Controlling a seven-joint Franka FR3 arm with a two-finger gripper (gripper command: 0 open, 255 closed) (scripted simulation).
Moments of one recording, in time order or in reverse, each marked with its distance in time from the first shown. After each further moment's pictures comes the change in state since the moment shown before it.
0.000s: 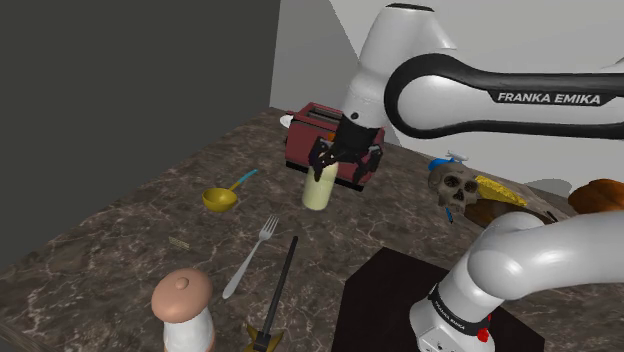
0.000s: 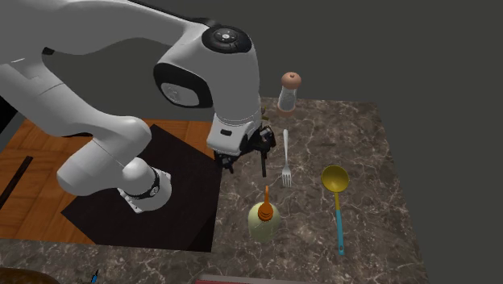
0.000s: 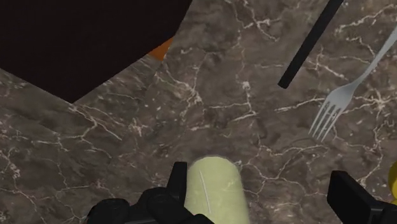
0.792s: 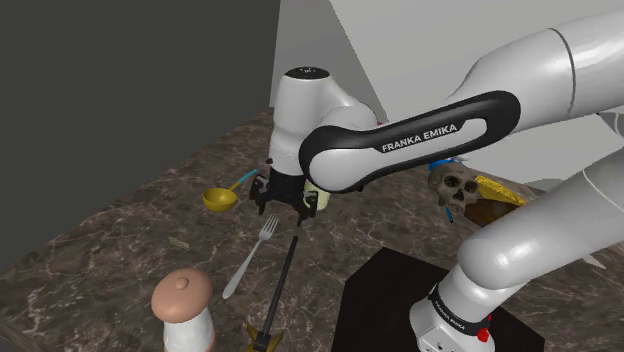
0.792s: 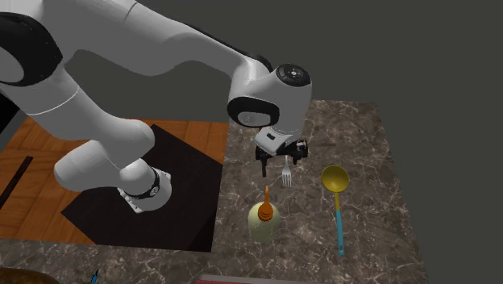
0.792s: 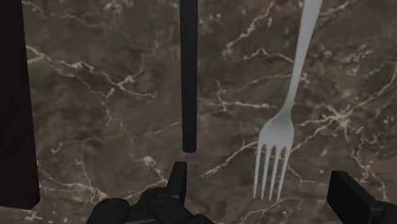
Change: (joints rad) arm -0.236 0.450 0.426 0.129 -0.094 0.278 0.636
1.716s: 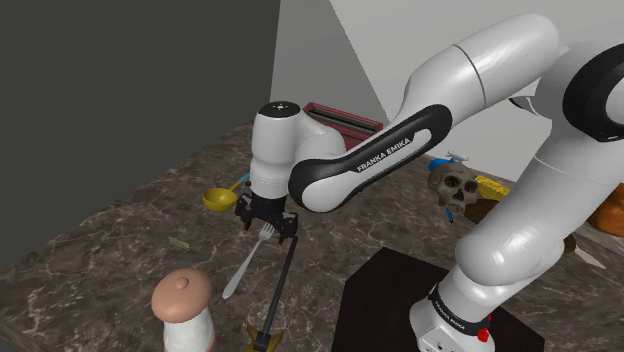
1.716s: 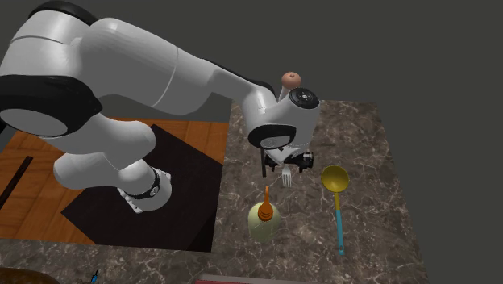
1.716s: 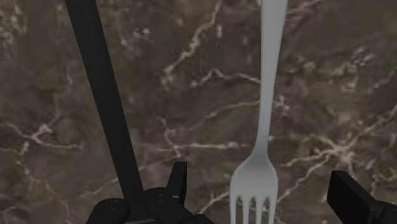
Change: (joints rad) arm -0.073 0.336 0.103 0.043 -0.342 0.140 0.377
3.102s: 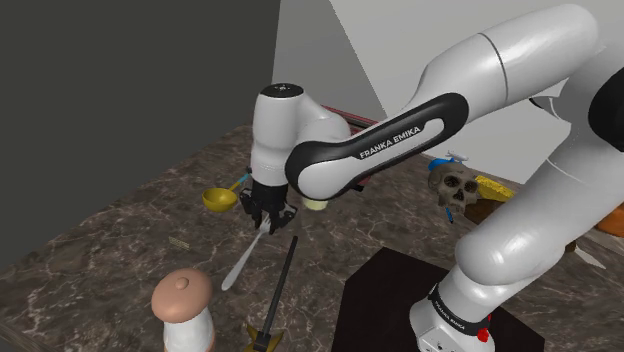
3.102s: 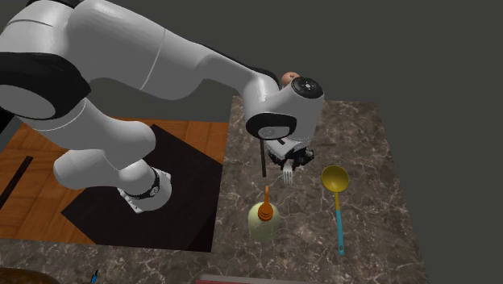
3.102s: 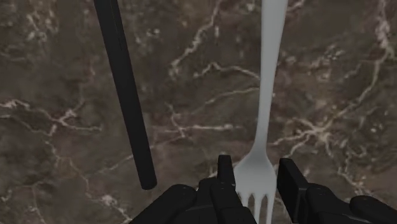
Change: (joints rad) arm -0.016 -0.096 0.013 0.028 0.118 -0.070 -0.088
